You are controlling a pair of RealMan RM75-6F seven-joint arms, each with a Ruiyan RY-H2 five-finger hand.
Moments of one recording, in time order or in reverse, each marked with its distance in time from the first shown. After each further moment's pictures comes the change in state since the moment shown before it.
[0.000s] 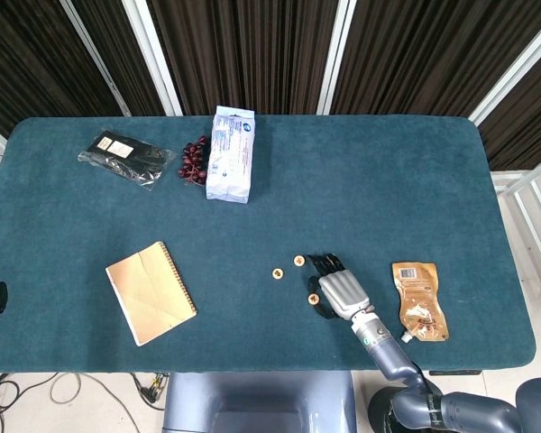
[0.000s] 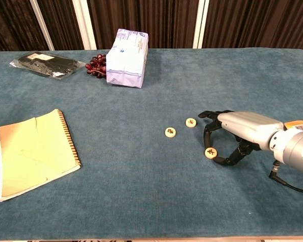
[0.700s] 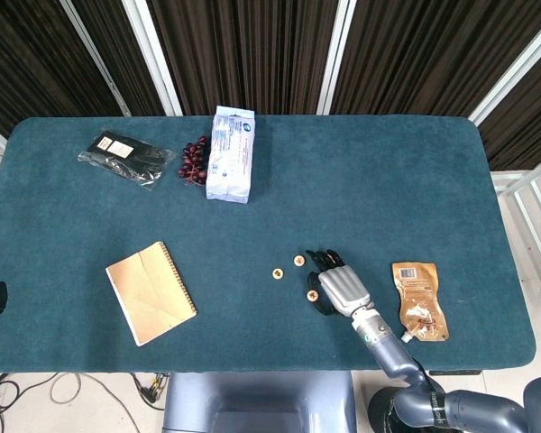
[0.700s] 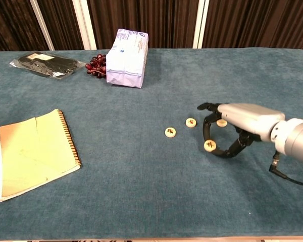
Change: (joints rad) left arm 0.001 0.001 -0.001 -0.001 0.002 0.002 -0.007; right arm 0.012 0.051 0.034 -0.064 0.013 -0.005 0.007
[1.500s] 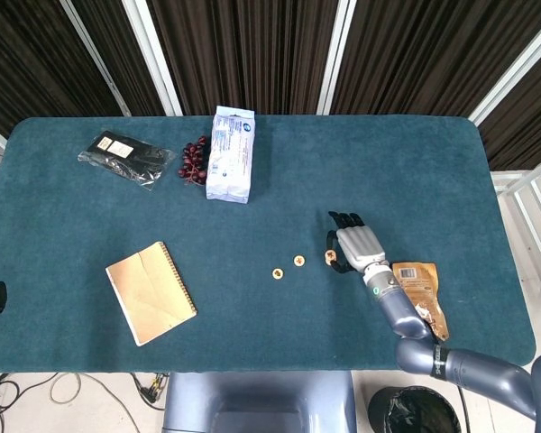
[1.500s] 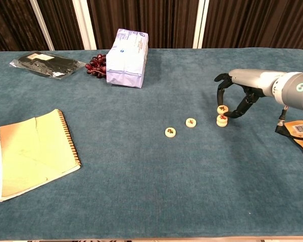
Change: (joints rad) left arm 0.000 0.002 -0.002 -0.002 -0.006 -0.003 -0.002; right arm 0.163 0.074 0.128 0.106 0.338 -0.172 -0.102
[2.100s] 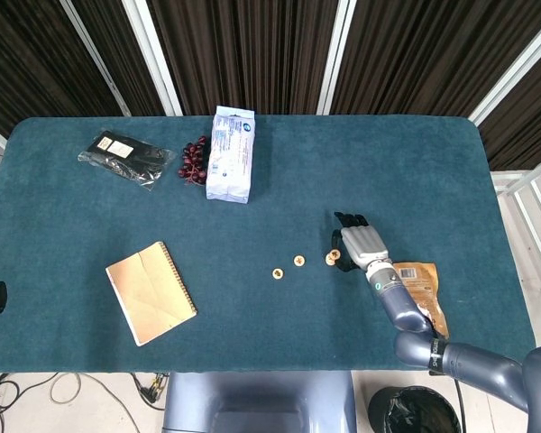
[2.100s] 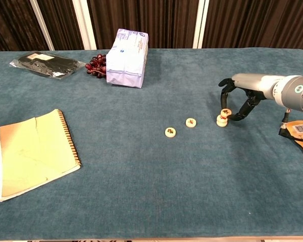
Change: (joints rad) left arm -0.001 -0.002 0.002 0.003 0.001 -0.002 0.005; right arm 0.024 -0.009 -0.029 0.050 0.039 -0.019 0.028
